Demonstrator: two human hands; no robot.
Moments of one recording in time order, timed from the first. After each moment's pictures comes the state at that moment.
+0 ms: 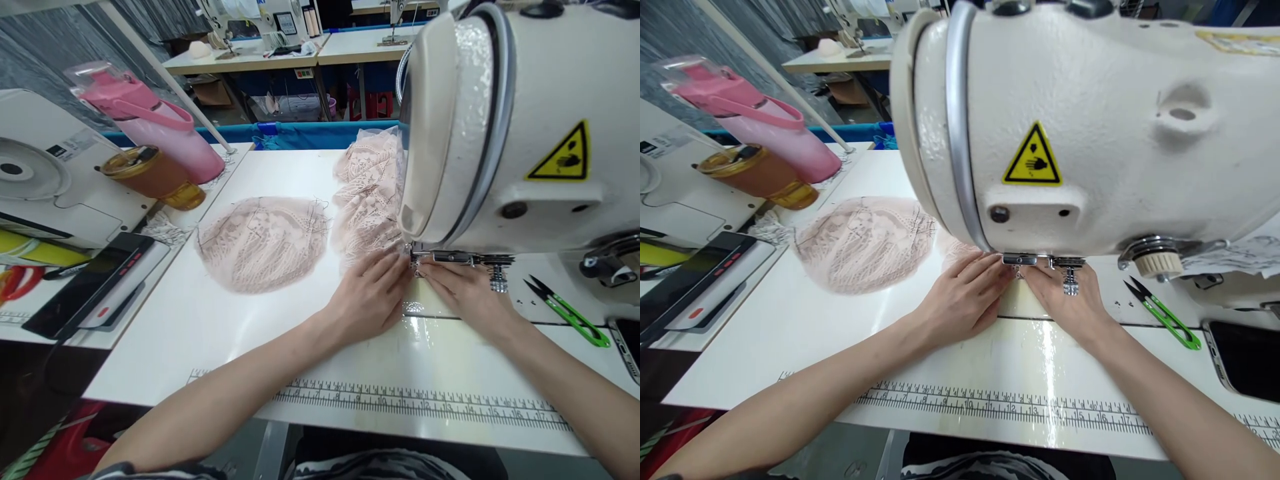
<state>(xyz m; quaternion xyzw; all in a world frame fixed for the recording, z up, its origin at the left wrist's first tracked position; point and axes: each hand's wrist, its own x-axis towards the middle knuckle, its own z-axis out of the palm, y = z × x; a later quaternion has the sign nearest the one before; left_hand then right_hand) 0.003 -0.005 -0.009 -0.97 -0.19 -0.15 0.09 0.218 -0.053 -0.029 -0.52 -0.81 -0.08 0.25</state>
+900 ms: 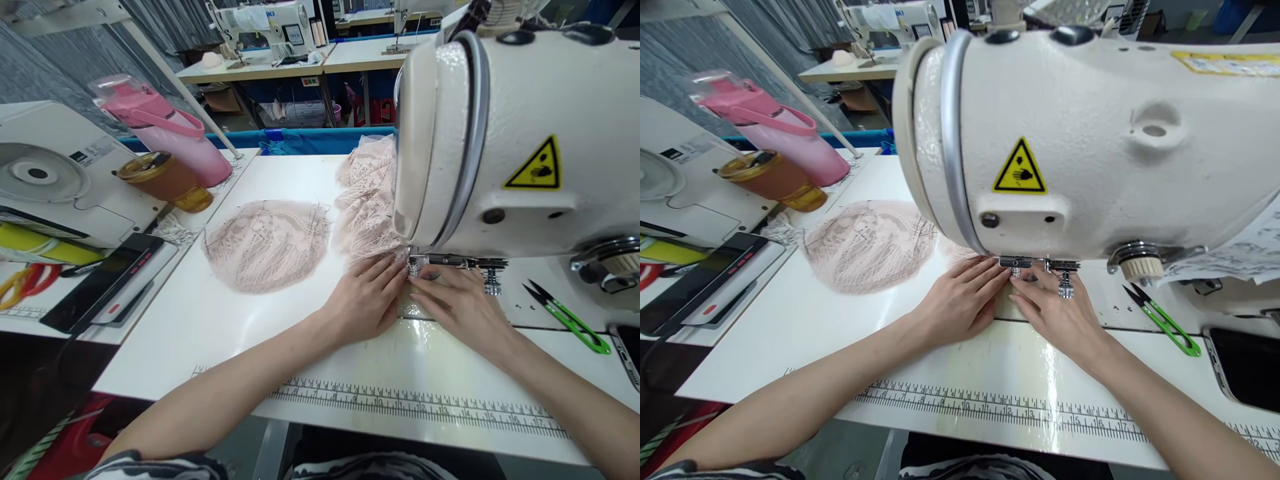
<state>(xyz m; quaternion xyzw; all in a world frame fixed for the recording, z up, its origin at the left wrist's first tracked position) 0.003 -0.003 -0.010 -0.96 -0.21 -0.15 0.05 0.205 -0.069 -0.022 -0.55 -0.80 -0.04 0.23</state>
